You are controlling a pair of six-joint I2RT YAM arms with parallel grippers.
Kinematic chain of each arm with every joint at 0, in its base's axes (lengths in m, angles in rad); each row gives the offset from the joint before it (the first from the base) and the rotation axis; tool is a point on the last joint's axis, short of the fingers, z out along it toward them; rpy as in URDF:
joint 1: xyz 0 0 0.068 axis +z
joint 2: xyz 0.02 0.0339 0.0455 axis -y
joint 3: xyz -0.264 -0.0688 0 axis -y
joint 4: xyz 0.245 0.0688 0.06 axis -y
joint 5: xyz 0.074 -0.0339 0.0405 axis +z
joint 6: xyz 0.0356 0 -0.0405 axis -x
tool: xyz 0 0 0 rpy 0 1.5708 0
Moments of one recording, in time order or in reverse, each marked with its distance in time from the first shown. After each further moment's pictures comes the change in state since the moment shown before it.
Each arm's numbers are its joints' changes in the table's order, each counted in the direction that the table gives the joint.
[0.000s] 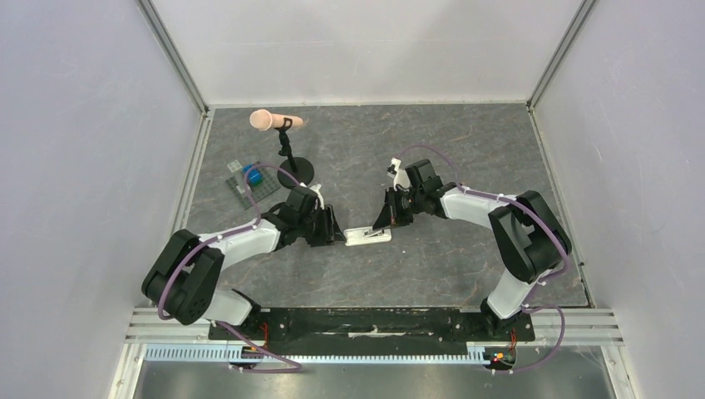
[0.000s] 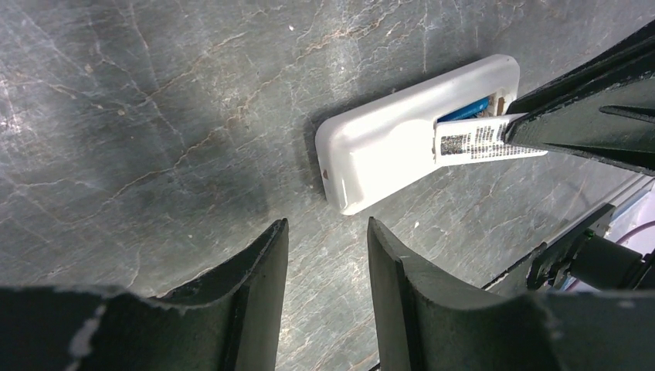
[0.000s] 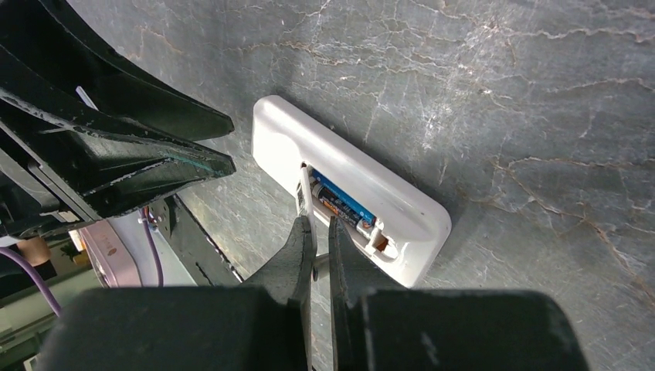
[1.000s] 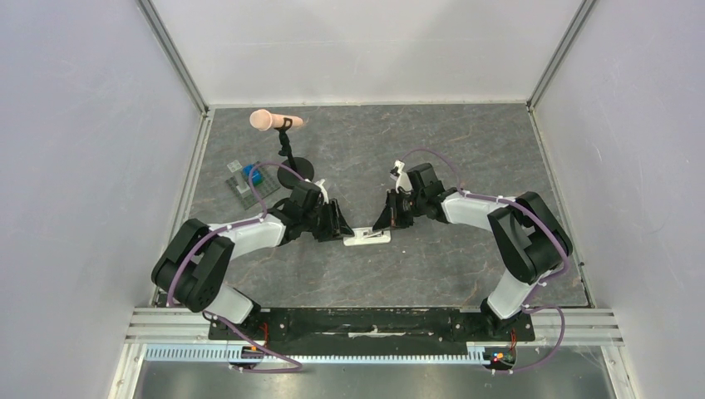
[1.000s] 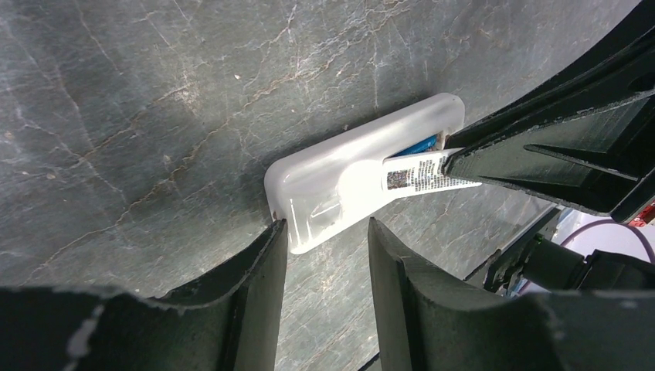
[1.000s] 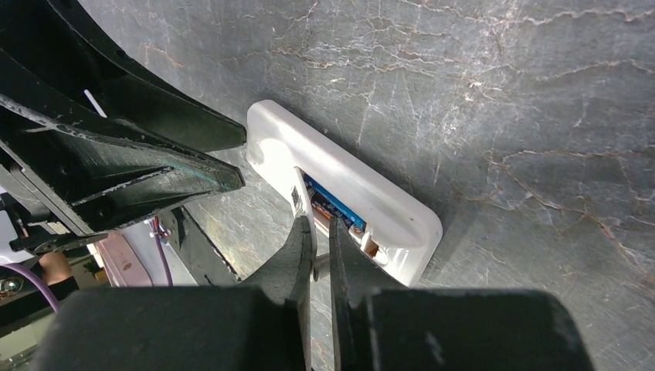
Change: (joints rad) left arm 0.003 -0.093 0.043 0.102 -0.068 0.067; right arm 0.005 -0.001 -0.056 0.090 -0.014 -0.075
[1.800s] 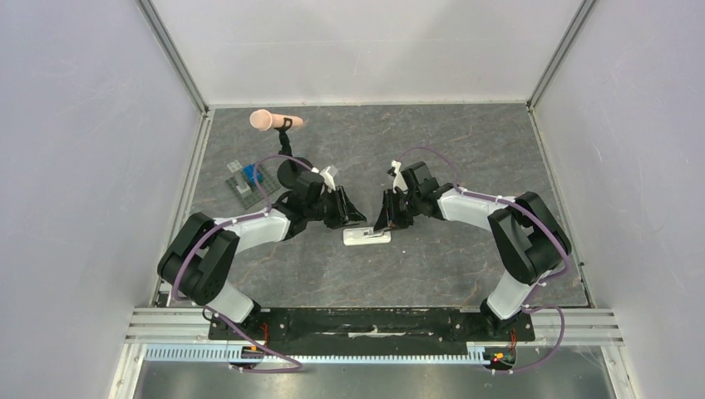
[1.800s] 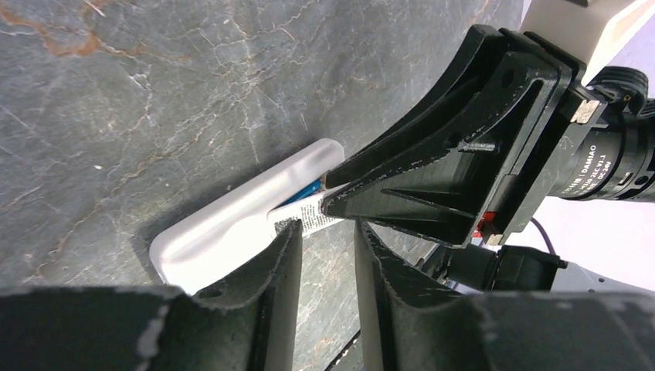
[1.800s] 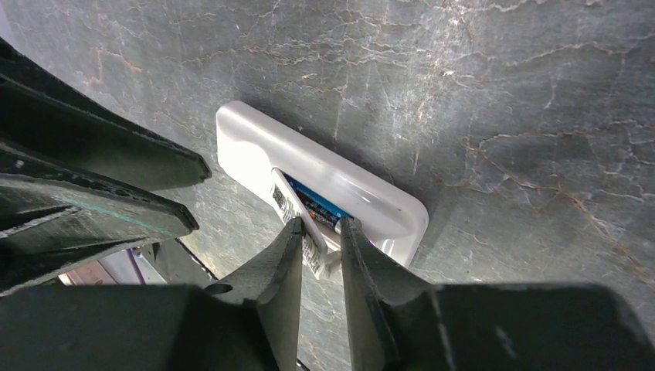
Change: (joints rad) left arm -0.005 -0.046 0.061 0.176 -0.095 0.103; right arm 0.031 0.002 0.060 -0.131 -0.121 0.022
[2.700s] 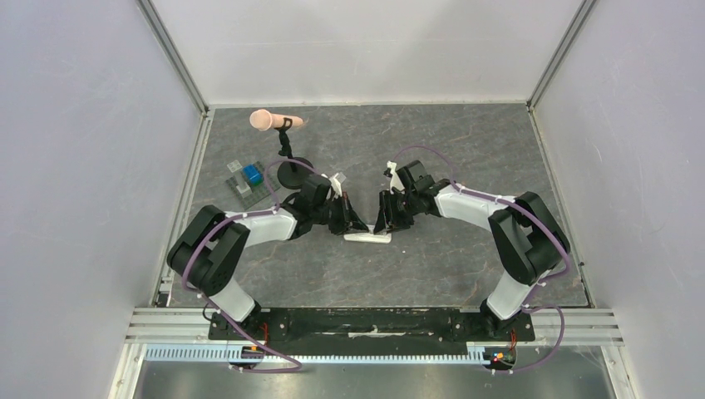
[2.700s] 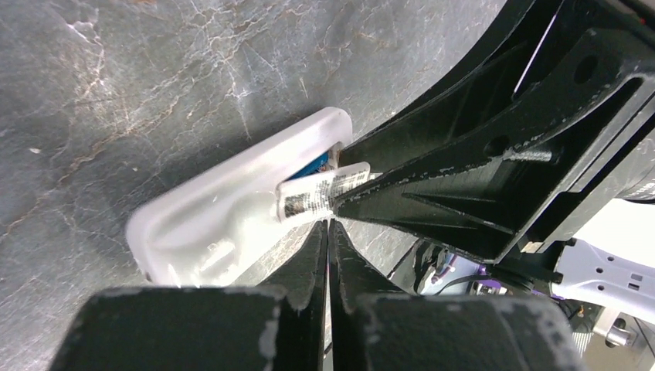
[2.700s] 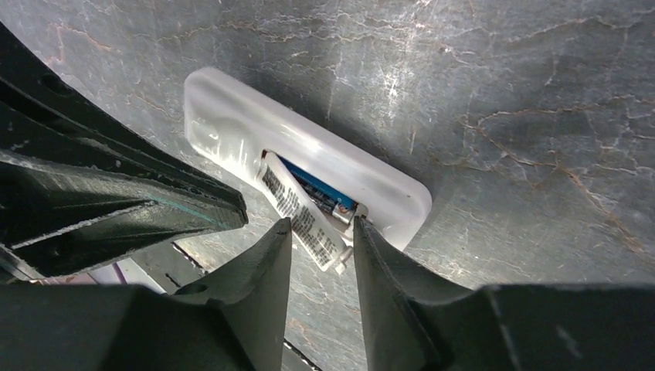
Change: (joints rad) left arm -0.030 -0.072 0.014 -0.006 -0.068 0.008; right arm 0.022 0.000 0.061 -0.129 -0.043 0.049
